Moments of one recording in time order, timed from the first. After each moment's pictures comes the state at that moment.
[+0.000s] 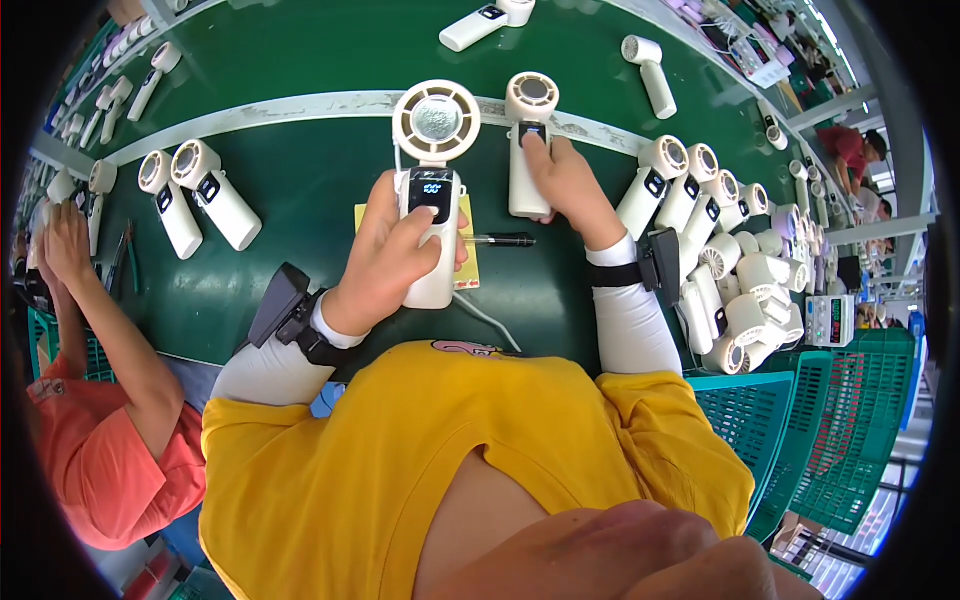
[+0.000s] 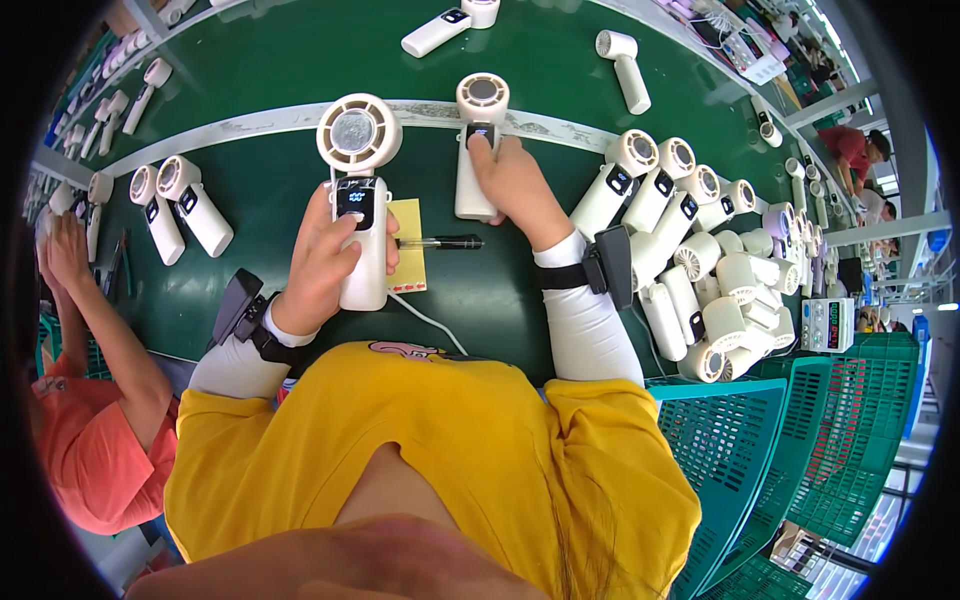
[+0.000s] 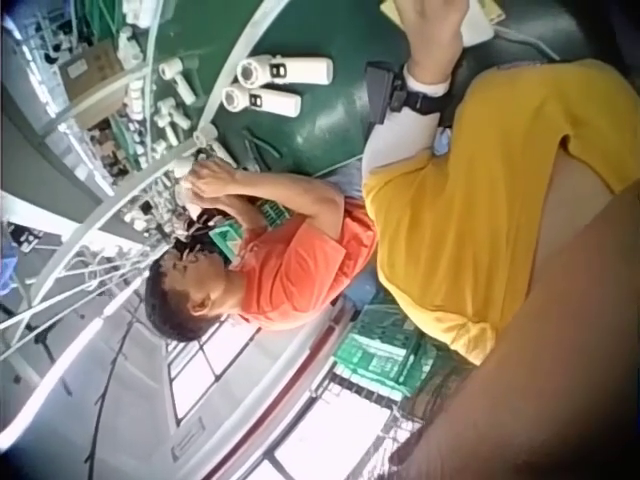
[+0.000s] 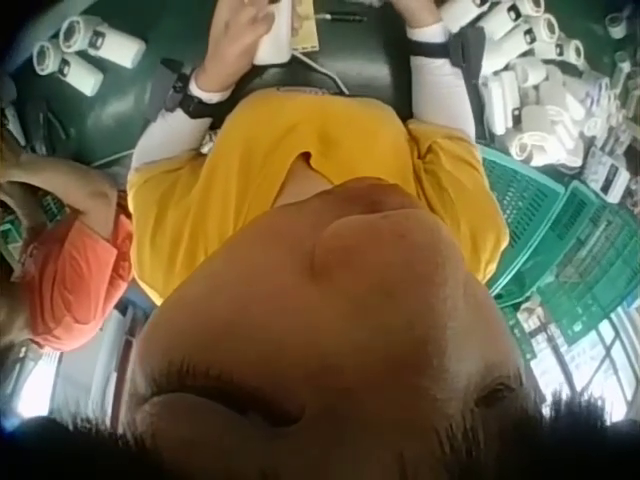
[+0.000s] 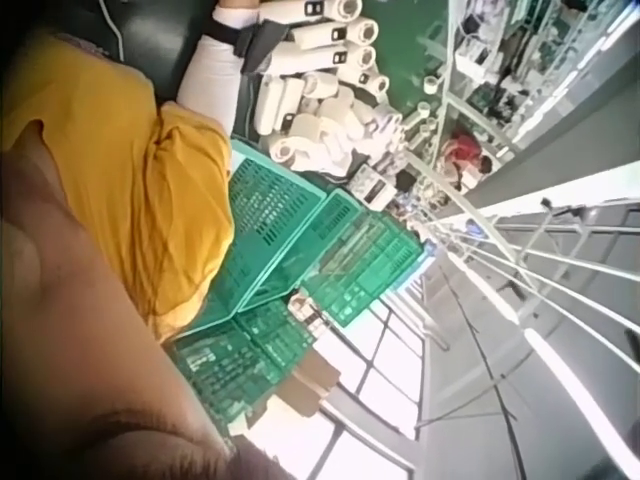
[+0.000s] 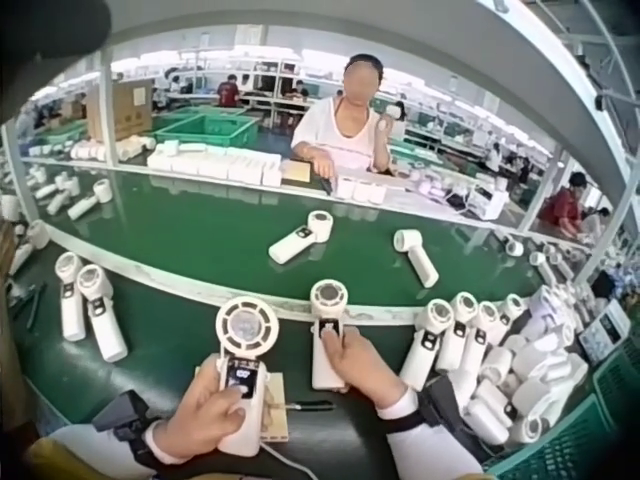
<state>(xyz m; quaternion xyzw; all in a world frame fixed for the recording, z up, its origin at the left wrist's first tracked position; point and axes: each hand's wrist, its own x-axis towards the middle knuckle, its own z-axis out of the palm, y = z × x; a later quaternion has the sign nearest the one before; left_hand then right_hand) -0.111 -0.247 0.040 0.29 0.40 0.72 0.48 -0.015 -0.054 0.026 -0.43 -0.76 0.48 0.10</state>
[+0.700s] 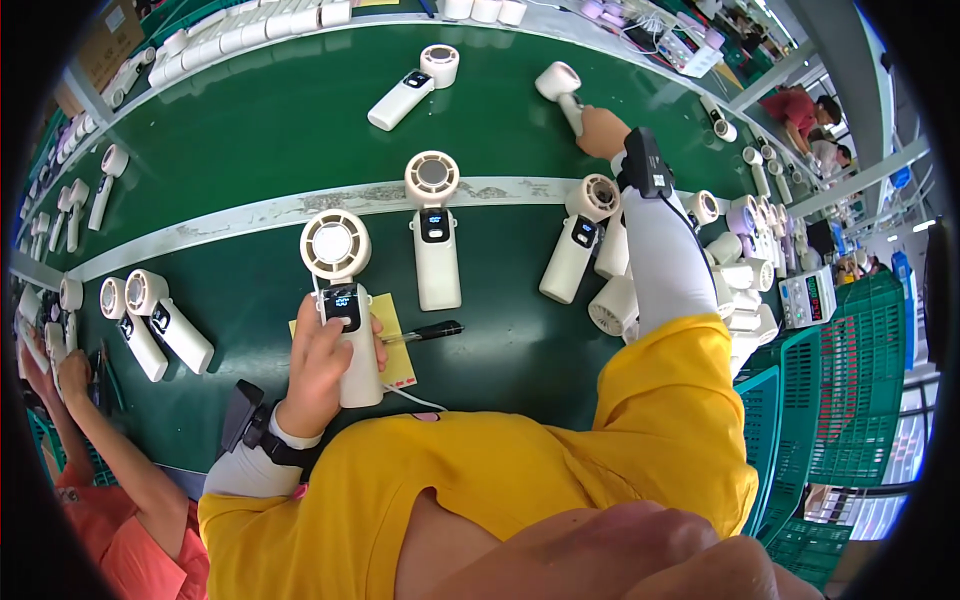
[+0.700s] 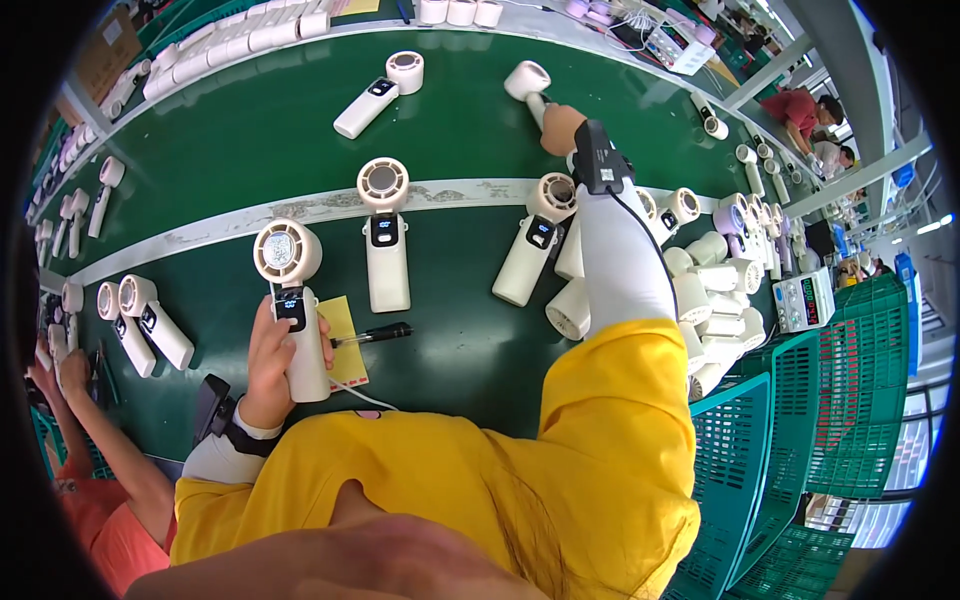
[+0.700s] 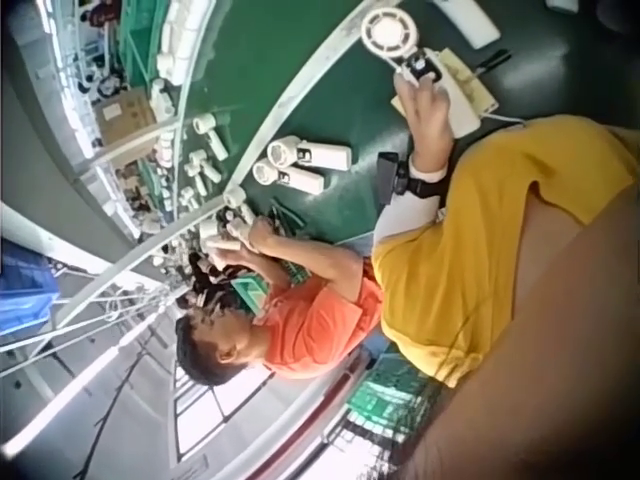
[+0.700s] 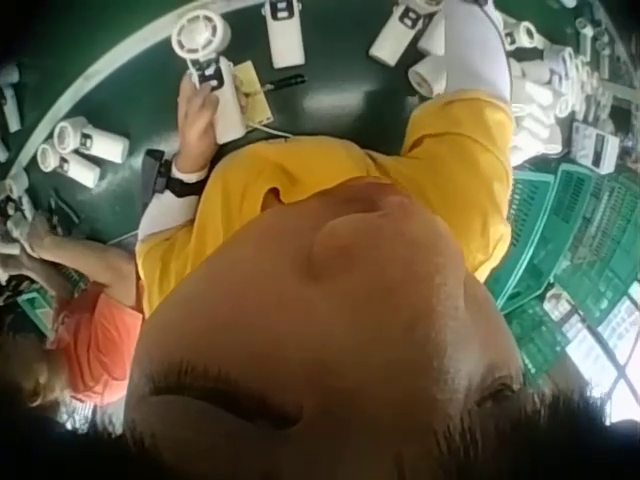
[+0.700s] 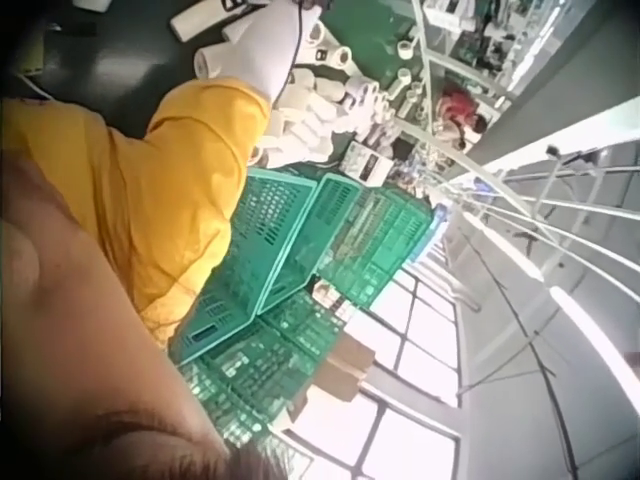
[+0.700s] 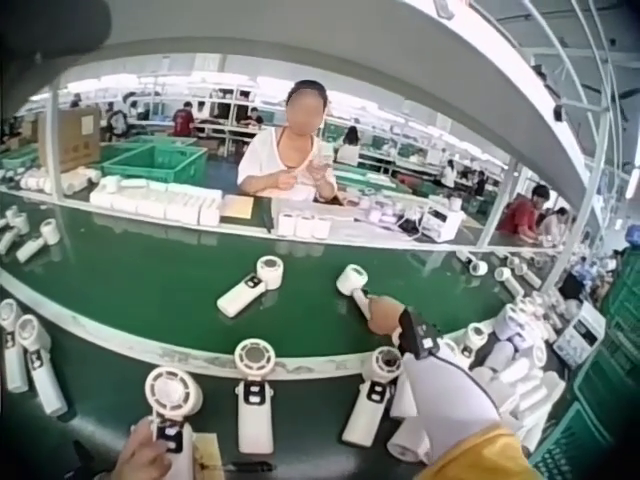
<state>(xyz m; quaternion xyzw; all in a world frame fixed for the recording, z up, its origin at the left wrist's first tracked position) -0.118 -0.242 0.030 0.26 0.45 0.70 0.49 0.020 0.201 0.031 -0.37 -0.93 -0.03 -0.03</state>
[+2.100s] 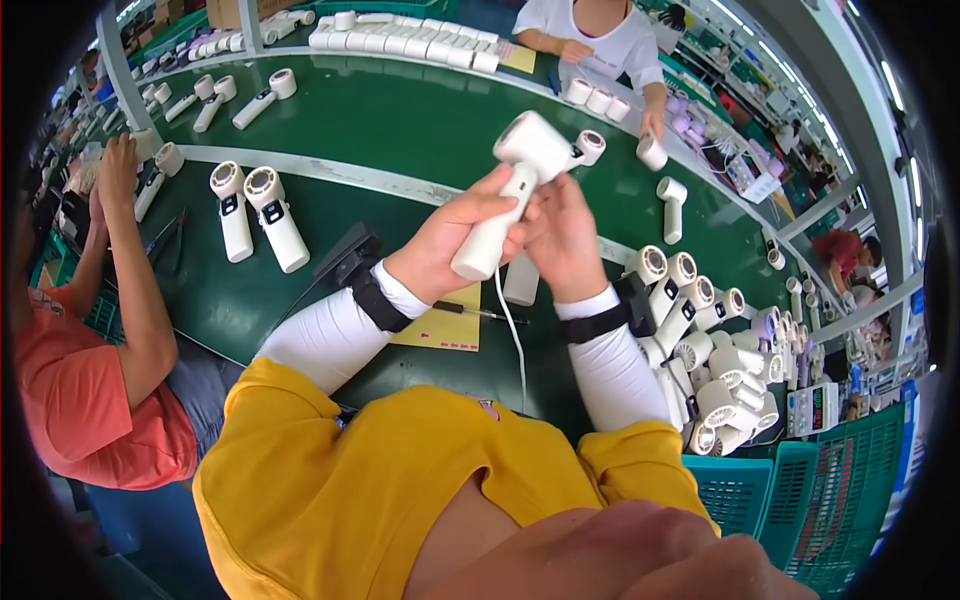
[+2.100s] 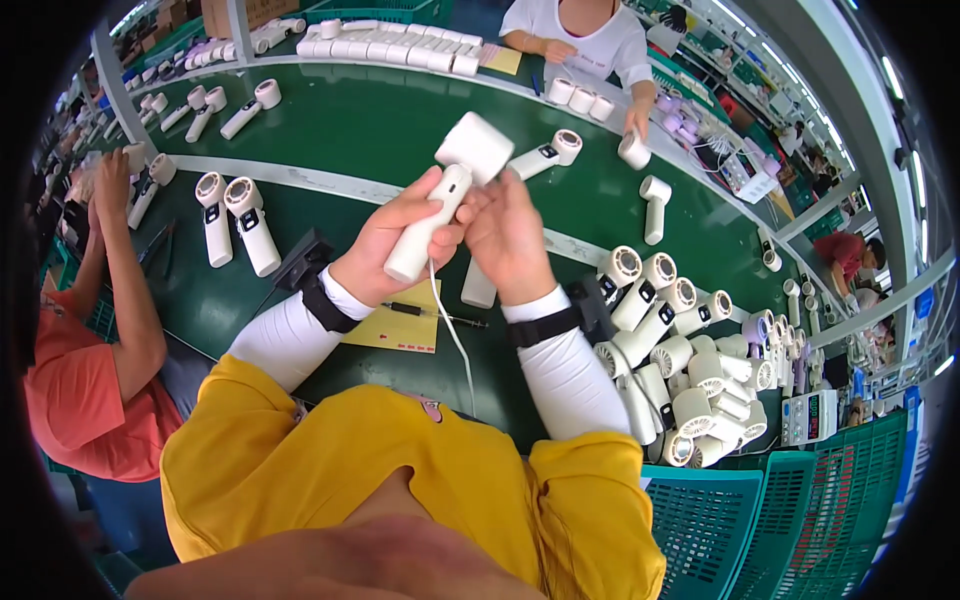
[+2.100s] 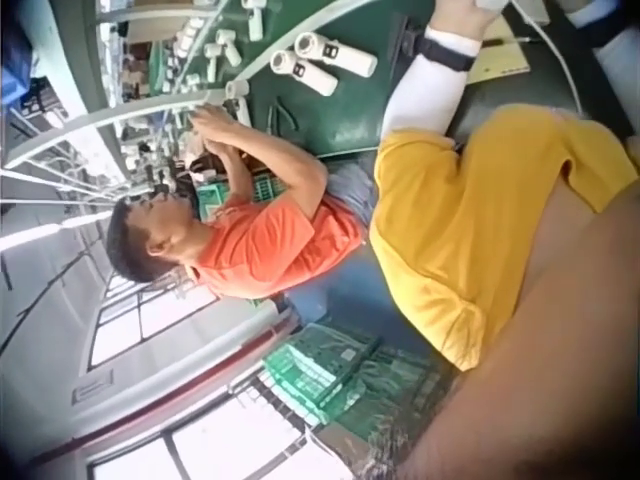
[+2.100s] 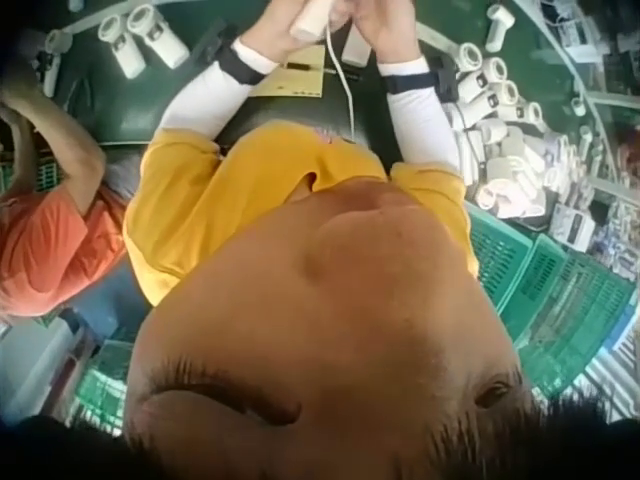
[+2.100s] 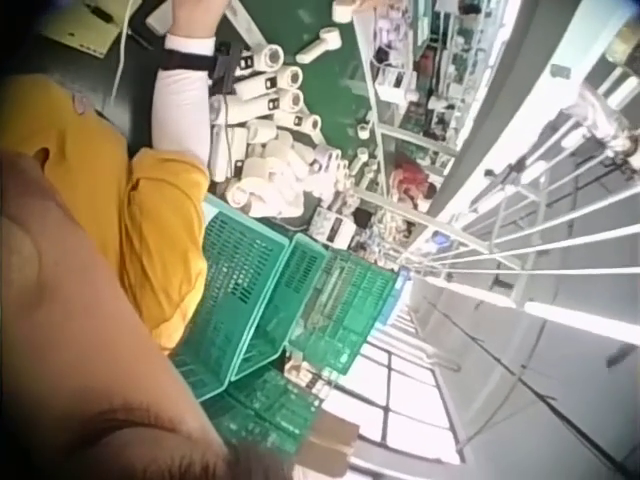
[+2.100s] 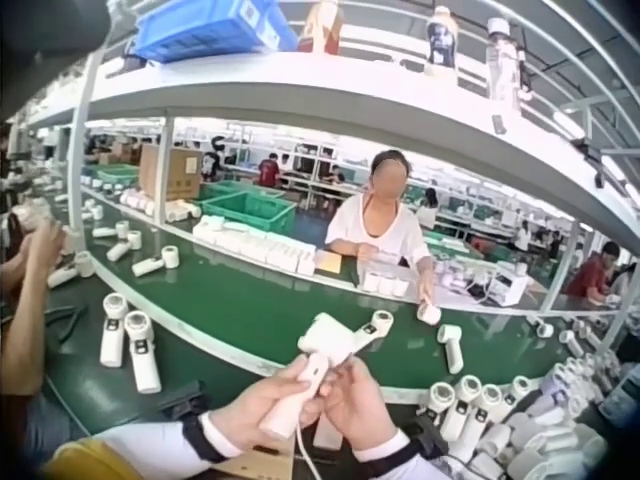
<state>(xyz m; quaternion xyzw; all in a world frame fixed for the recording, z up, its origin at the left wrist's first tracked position) -0.122 -0.194 0.090 0.30 0.20 0.74 0.56 -0.047 -0.071 0.087 0.00 -0.35 0.92 0.18</state>
